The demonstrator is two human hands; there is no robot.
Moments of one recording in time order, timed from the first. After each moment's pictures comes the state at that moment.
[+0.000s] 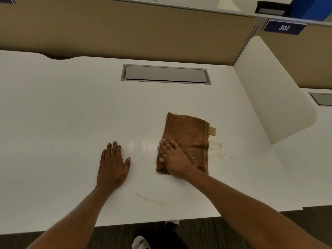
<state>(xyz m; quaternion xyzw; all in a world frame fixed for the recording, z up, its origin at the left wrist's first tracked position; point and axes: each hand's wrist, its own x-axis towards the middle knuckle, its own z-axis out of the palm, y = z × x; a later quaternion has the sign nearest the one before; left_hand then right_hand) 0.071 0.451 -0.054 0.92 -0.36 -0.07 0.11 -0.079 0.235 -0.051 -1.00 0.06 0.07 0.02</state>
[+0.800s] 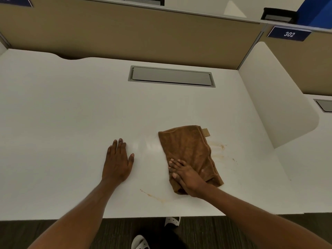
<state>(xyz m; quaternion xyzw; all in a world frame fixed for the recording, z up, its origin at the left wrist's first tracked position) 0.069 0.451 -0.049 0.92 -0.35 -0.07 0.14 -0.149 0.254 -0.036 -0.96 0.05 0.04 0.27</state>
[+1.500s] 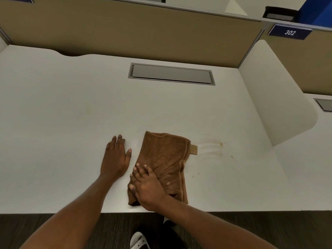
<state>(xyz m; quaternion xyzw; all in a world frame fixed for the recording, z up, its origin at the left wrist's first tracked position) 0.075 0.454 -0.060 0.92 -0.35 -0.07 0.16 -0.097 0.379 -0.049 -0.99 0.01 0.00 0.12</state>
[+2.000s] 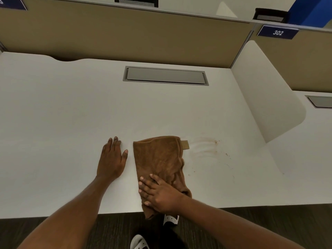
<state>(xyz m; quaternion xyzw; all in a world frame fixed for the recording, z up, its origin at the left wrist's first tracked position) 0.074 0.455 -0.061 0.92 -0.35 -0.06 0.17 -0.152 0.335 -0.050 -0.98 -0.17 0.08 -0.03</state>
